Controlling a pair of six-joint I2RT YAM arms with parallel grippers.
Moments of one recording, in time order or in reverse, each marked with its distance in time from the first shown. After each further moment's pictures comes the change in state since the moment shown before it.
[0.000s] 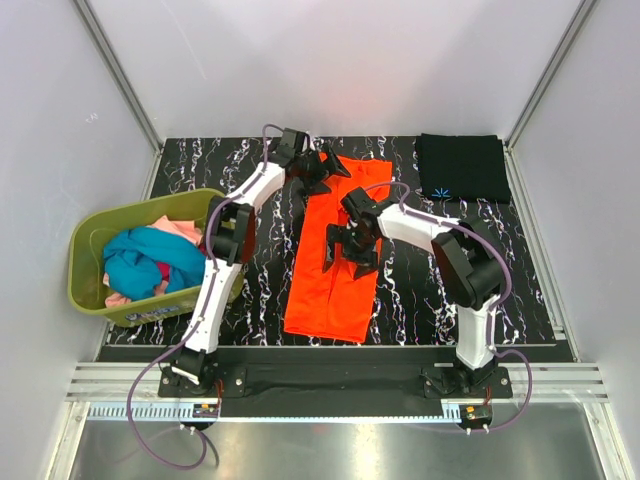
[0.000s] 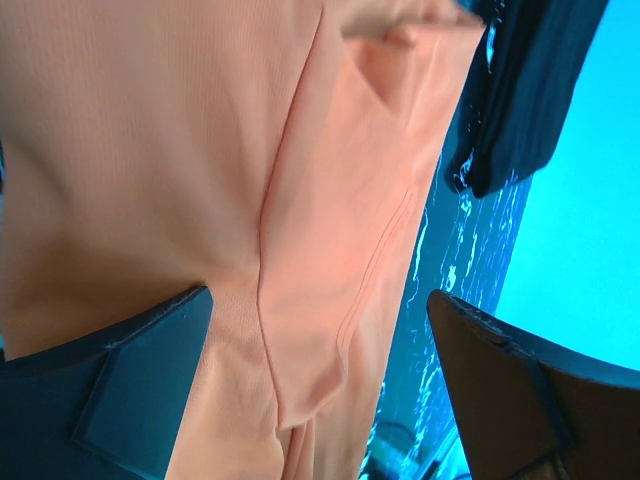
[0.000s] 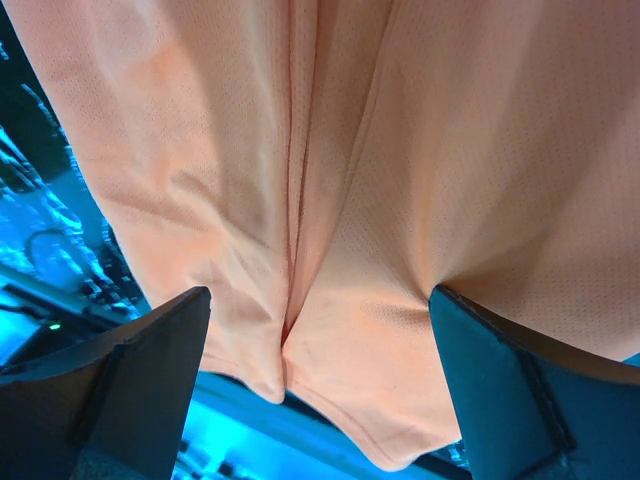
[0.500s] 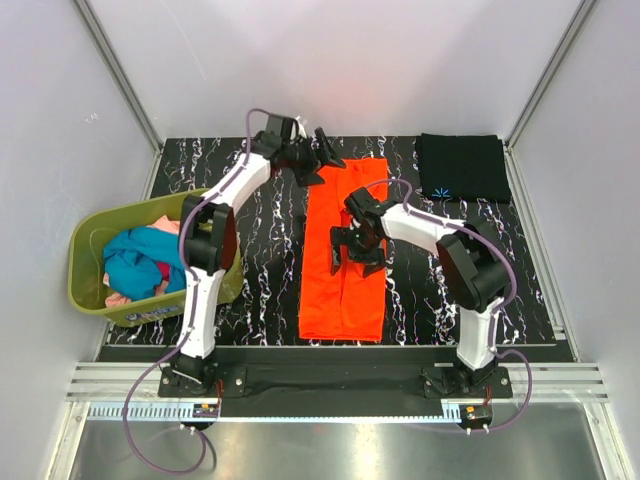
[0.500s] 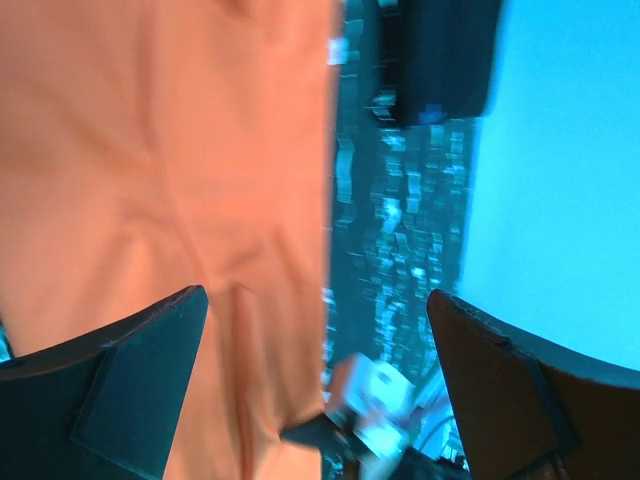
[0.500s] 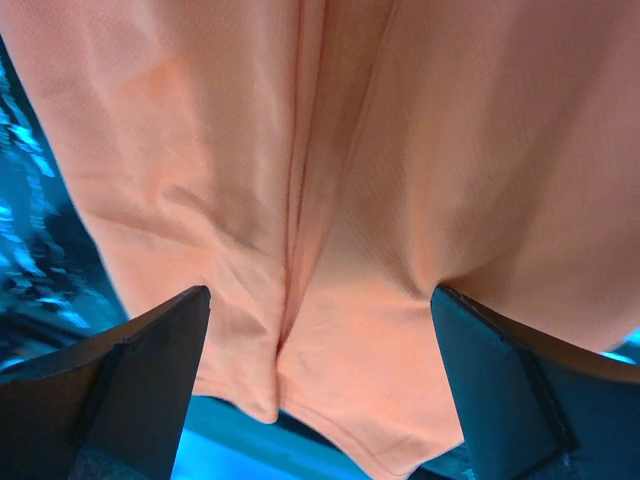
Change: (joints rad) left arm 0.008 -0.322 -0.283 0.001 0.031 0.047; right arm -0.003 -0.021 -0.008 -0.037 0.049 -0.103
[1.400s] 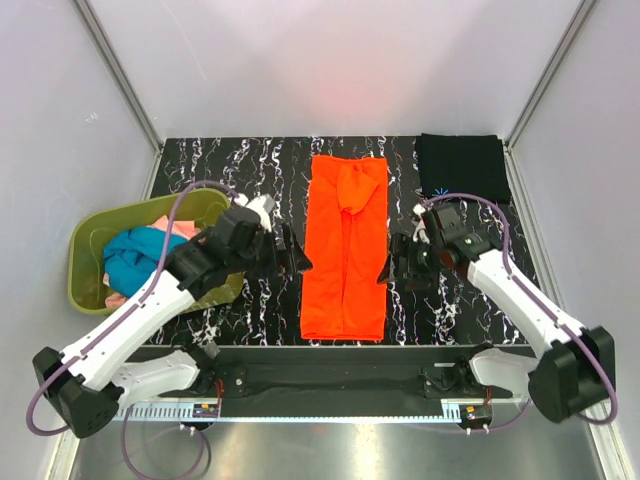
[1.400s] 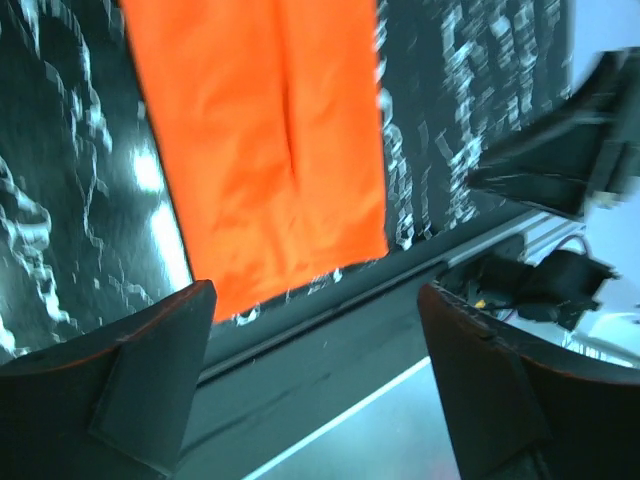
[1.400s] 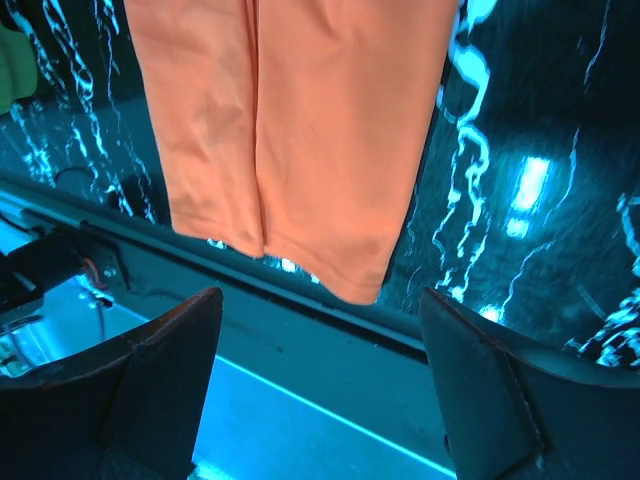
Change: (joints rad) left arm -0.357 -1.292 -1.007 -0.280 -0.460 0.032; right arm -0.205 -0.753 -0.409 -0.124 -0.075 -0.028
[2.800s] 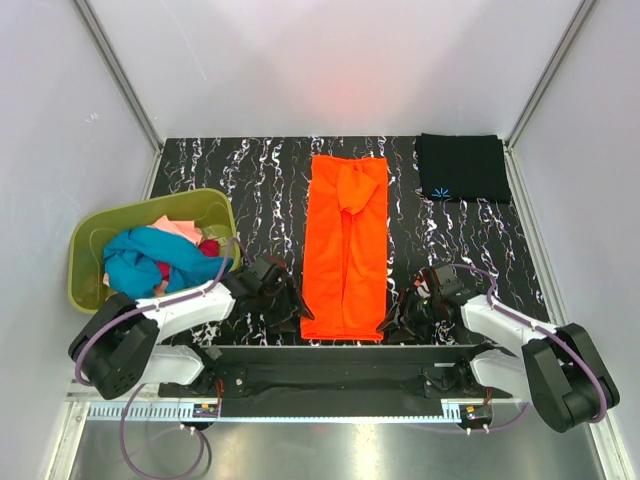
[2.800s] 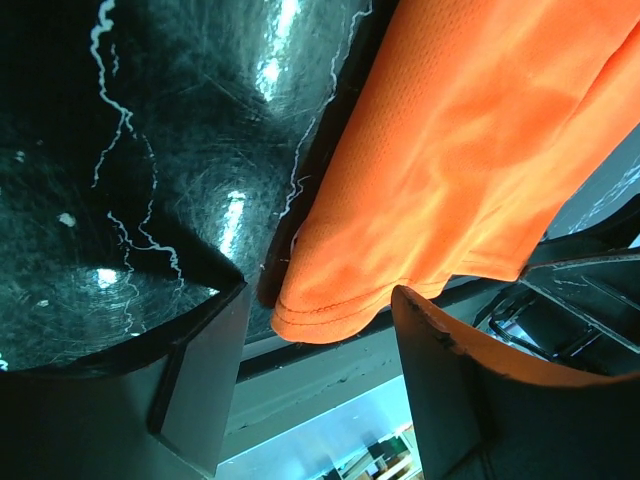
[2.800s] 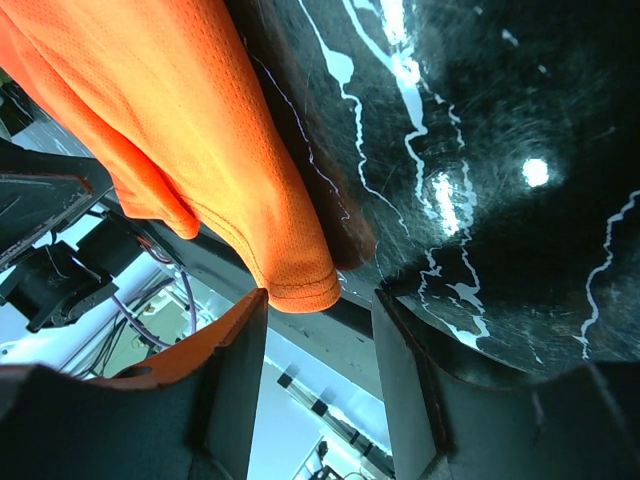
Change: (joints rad) left arm -0.020 0.250 -0.529 0.396 0.153 -0.439; right arm -0.003 -0.067 -0.606 0.458 -0.254 0.410
